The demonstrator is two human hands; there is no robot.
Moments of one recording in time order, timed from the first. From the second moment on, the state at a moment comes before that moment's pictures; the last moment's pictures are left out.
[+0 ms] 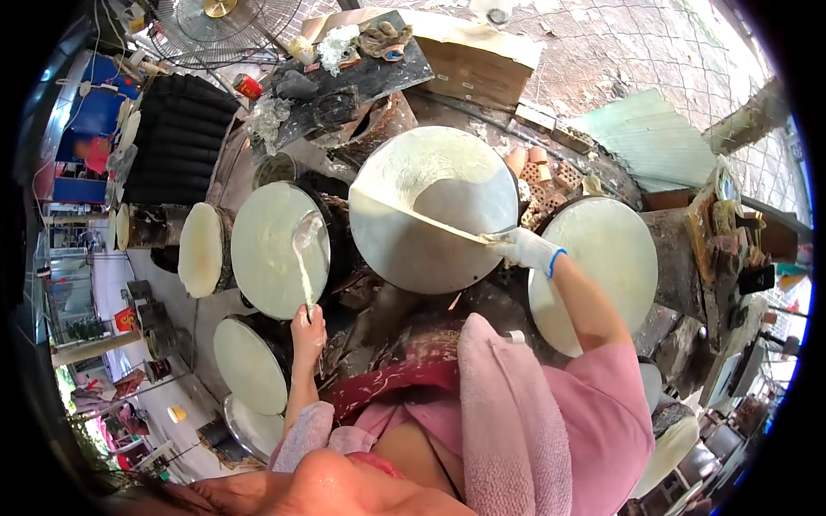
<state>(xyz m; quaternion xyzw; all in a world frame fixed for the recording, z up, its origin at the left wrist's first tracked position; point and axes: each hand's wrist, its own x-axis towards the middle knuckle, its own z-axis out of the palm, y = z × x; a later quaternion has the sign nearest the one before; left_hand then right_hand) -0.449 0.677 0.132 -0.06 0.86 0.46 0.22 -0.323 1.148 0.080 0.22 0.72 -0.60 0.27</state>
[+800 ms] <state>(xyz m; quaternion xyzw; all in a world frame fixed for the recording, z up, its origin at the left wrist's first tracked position) -0.471 0.702 0.117 0.25 0.95 0.01 0.20 -0.340 1.152 0.067 0.18 0.74 -0.54 0.35</state>
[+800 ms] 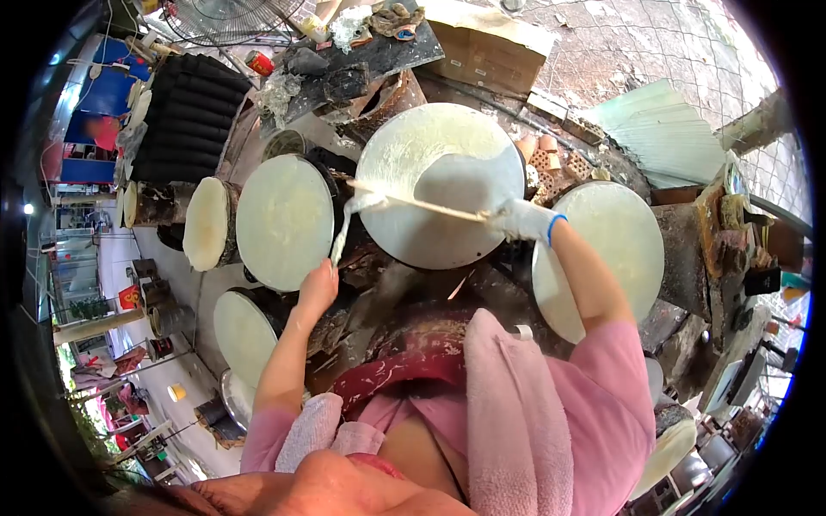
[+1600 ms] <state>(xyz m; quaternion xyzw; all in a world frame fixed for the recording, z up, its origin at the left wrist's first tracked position) -0.492 0.580 0.153 0.34 0.79 0.48 0.18 -0.371 0.782 0.016 0.59 0.65 -0.47 -0.07</state>
